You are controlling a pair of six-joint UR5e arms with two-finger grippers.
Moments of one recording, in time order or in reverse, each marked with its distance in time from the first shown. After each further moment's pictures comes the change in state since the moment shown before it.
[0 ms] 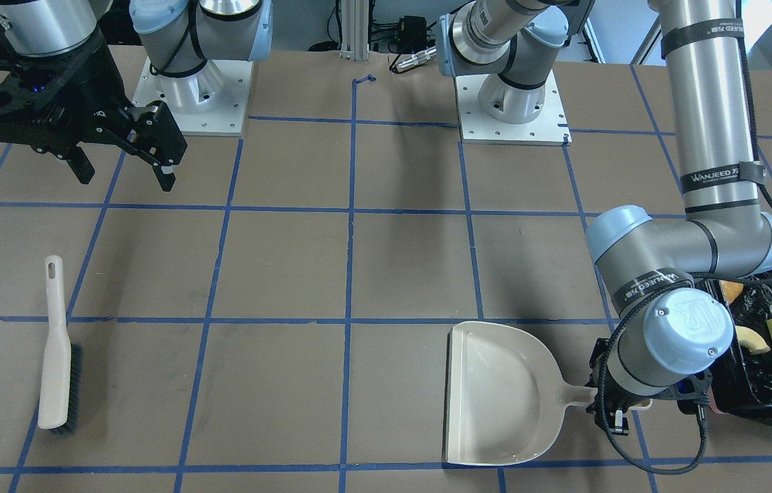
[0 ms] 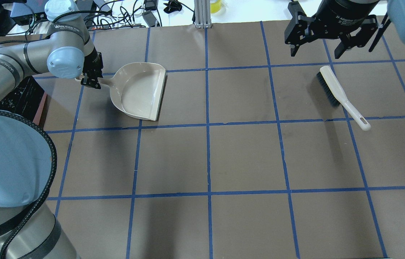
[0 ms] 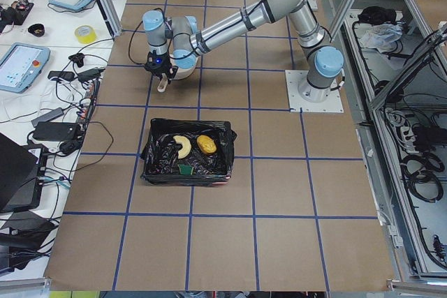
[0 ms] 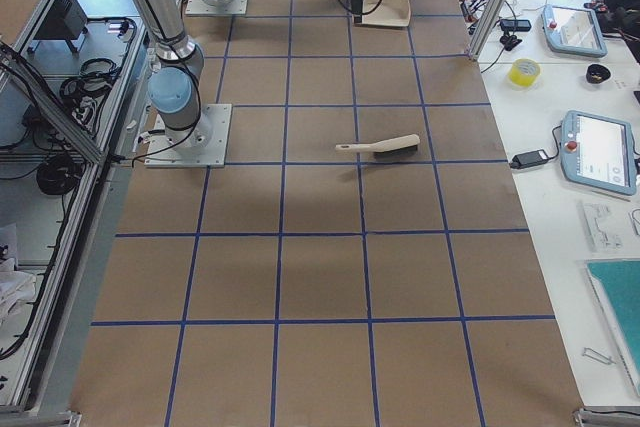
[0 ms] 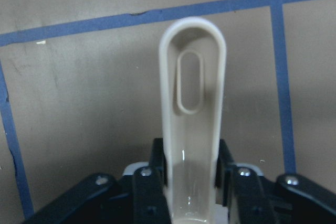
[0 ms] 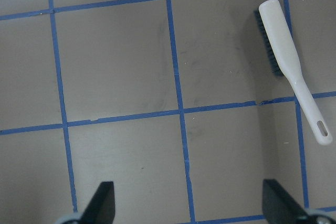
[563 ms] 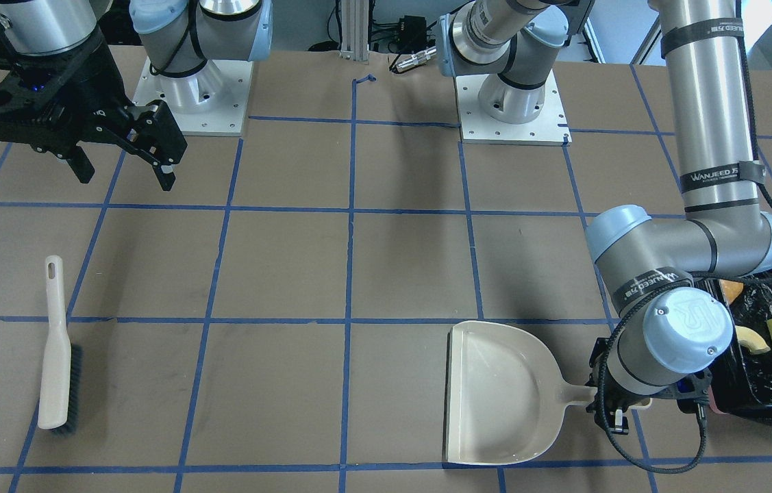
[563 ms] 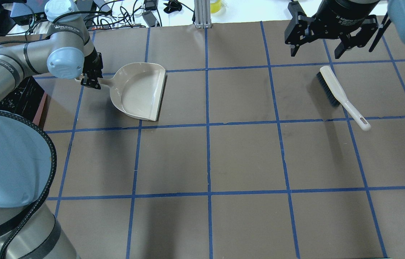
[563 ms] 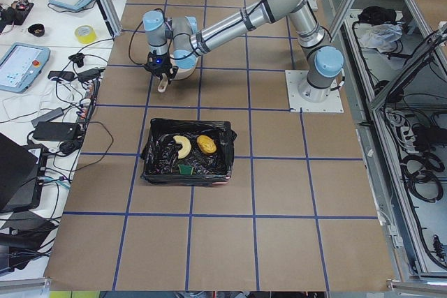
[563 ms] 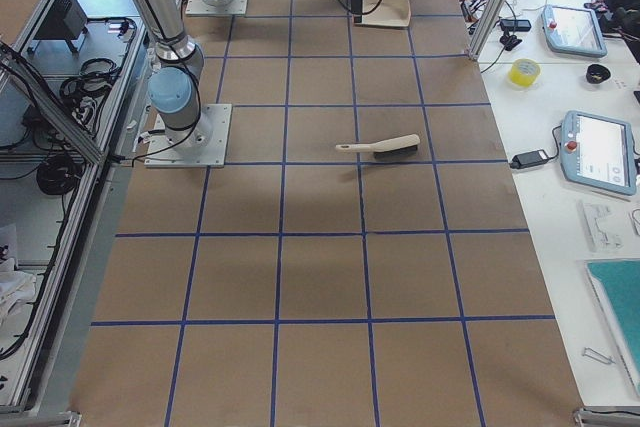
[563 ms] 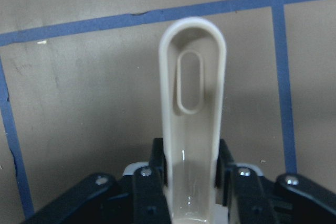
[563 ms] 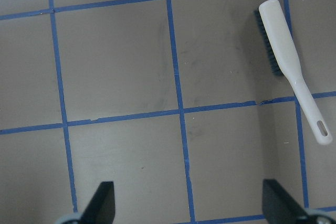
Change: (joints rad) left arm 0.000 0.003 -0.003 0.002 0.001 -0.002; right arm 0.000 -0.001 0.001 0.000 0.001 -0.001
